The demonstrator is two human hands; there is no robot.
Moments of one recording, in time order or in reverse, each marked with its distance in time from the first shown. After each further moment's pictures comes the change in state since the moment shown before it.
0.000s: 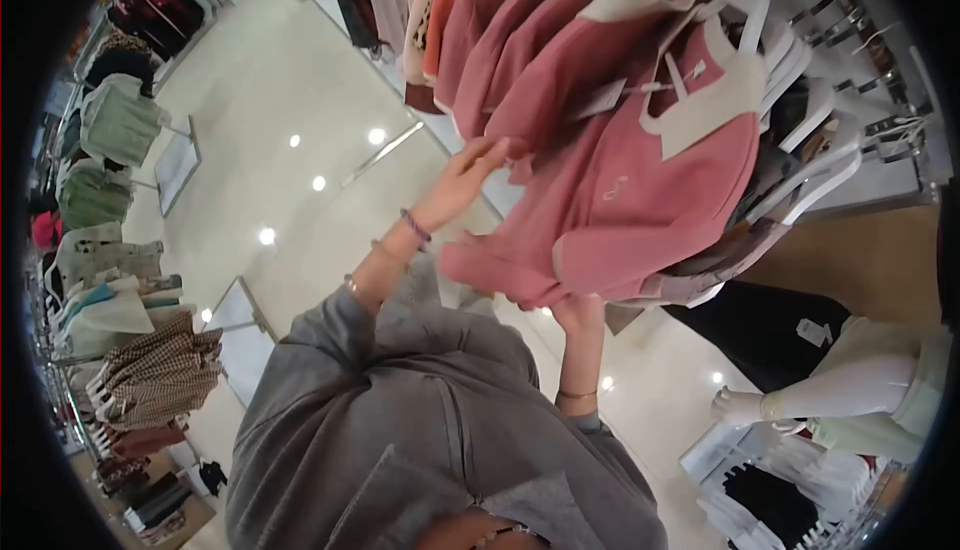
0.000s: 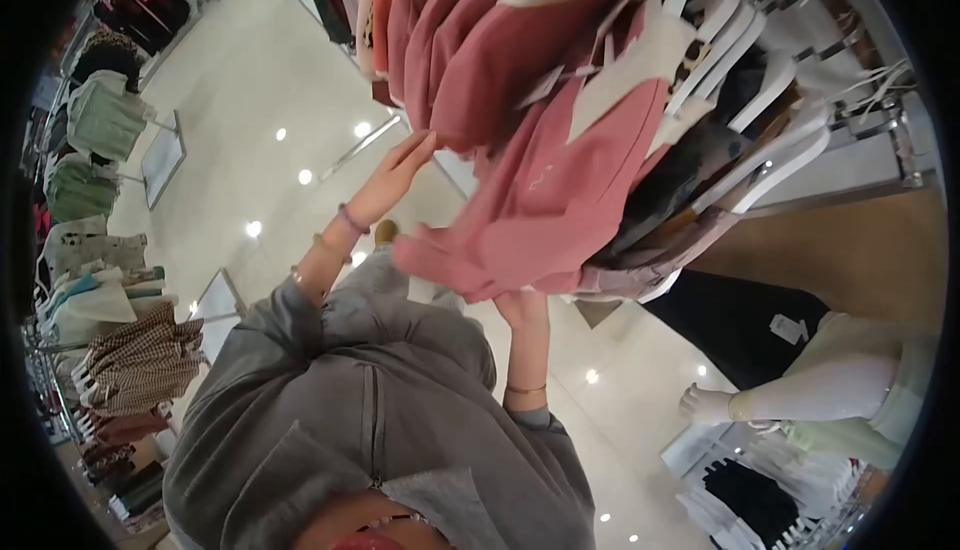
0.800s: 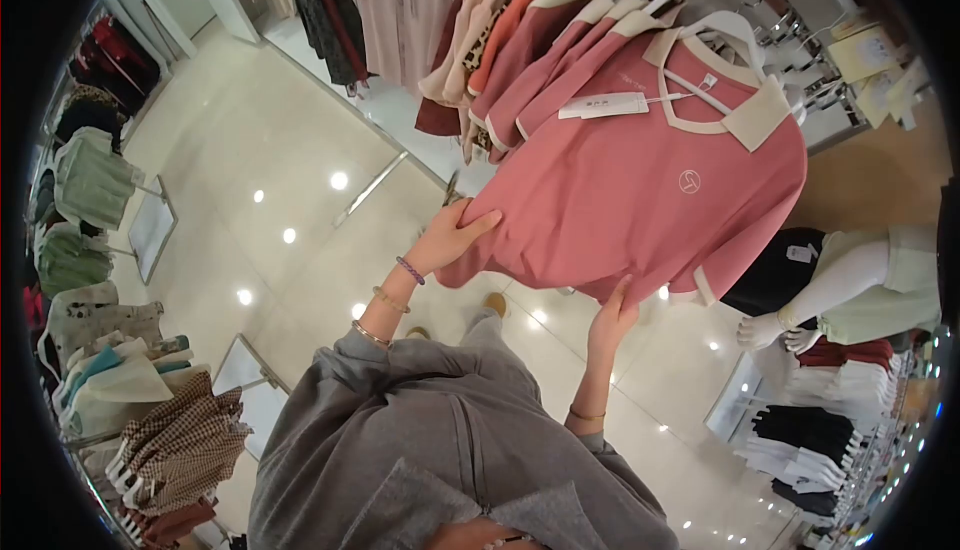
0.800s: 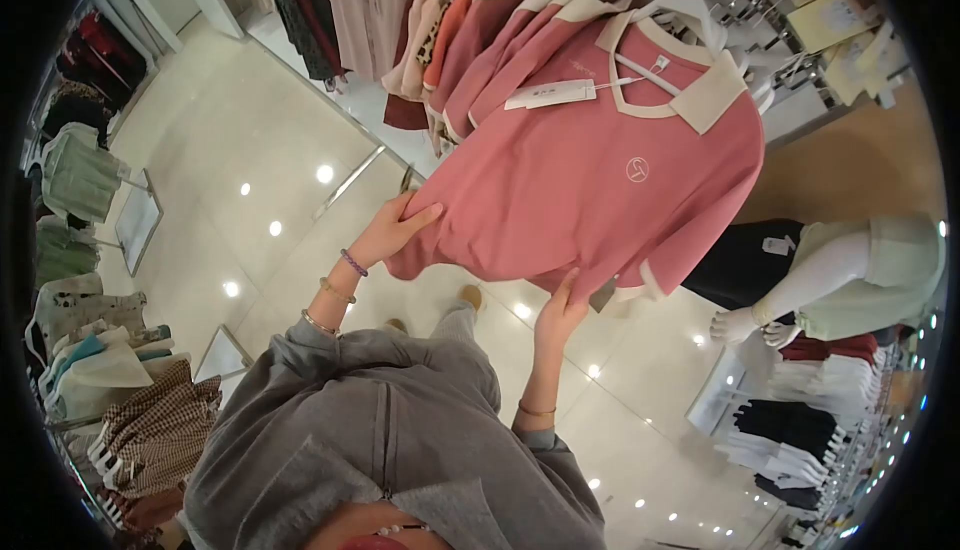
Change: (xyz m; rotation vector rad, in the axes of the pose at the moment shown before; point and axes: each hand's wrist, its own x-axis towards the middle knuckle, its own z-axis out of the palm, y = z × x) left_hand -0.122 0.018 -0.103 0.191 -0.055 -0.143; right_hand -0.083 0.084 0.108 -0.847 0.772 -0.820
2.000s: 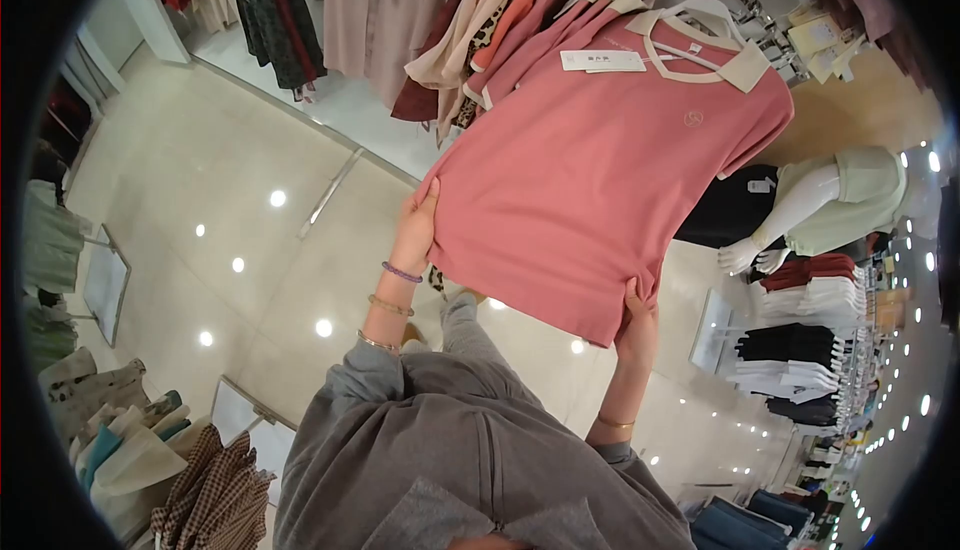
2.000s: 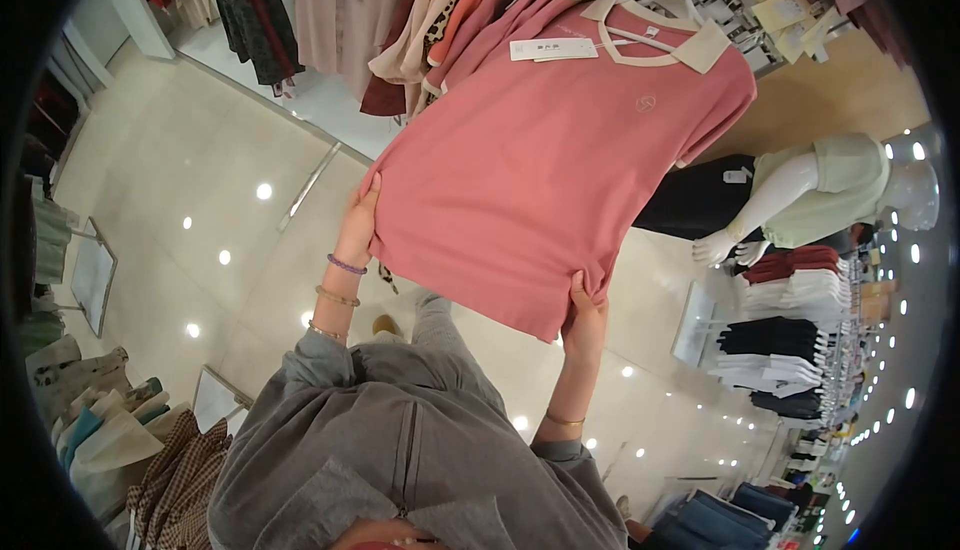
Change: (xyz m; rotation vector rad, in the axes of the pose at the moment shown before) left_hand -0.066 -0.025 -0.088 -0.709 0.117 -0.144; right_hand -0.125 -0.079 -0.007 0.386 -0.128 0.347
